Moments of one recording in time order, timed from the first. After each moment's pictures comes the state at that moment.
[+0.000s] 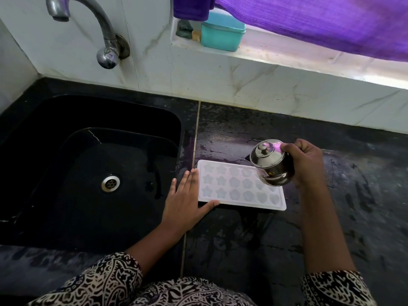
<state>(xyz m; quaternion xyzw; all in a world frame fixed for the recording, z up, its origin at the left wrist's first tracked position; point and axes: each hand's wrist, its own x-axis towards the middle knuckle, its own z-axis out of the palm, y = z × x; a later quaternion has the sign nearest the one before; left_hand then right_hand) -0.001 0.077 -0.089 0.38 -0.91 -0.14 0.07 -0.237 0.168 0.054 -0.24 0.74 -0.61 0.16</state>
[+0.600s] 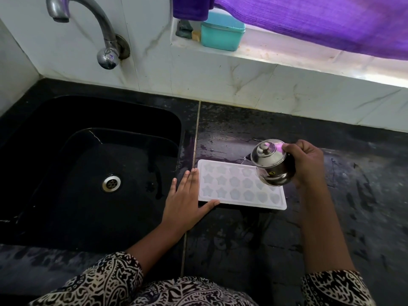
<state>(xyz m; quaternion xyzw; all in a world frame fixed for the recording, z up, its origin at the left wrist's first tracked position) -0.001 0.077 -0.089 0.38 -0.91 -0.15 0.06 -0.237 0.171 0.051 -0.22 0.72 -0.64 0.17</state>
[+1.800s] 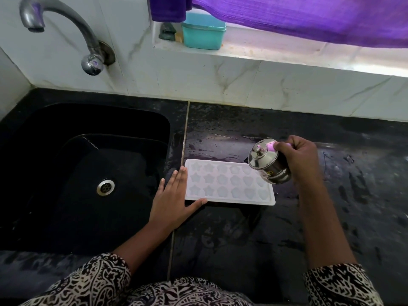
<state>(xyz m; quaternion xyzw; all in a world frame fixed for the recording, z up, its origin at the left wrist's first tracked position) -0.002 0.078 -0.088 0.38 -0.91 -0.15 0.06 -0.269 0.190 0.044 -0.27 0.78 -0.55 0.13</state>
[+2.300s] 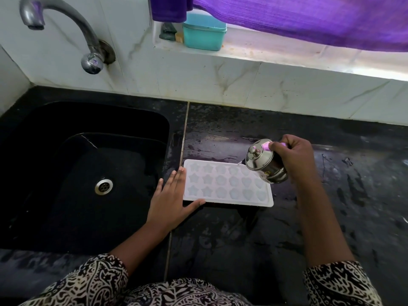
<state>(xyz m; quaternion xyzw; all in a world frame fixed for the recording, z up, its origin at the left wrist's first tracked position) -0.002 0.078 -0.087 0.39 -0.91 -0.14 0.05 -0.274 0.185 0.045 -0.32 0.79 -0.51 0.12</state>
